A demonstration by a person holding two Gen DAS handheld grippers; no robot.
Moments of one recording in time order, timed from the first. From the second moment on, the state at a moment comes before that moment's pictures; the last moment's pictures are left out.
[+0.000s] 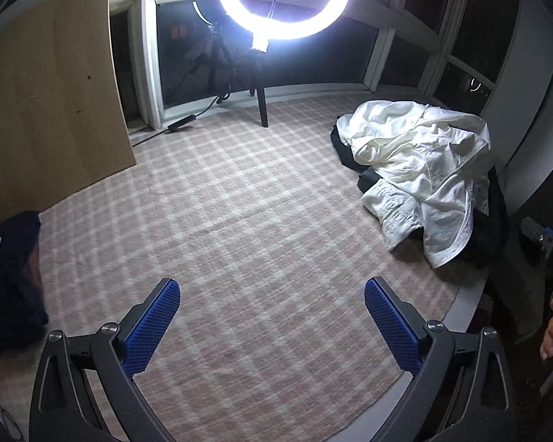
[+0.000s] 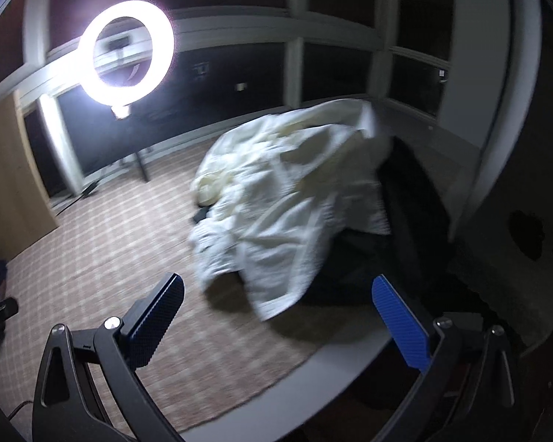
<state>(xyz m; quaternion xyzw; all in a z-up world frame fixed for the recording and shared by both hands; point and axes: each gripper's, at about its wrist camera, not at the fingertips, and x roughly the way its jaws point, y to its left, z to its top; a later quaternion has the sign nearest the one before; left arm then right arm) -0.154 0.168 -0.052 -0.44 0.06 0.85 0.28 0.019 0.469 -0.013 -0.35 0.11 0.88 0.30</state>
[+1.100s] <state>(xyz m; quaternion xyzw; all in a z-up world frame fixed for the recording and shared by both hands) -0.157 0.400 -0.042 -0.44 0.15 0.86 0.22 -0.119 0.688 -0.013 -0.41 -0.08 0.91 0.01</state>
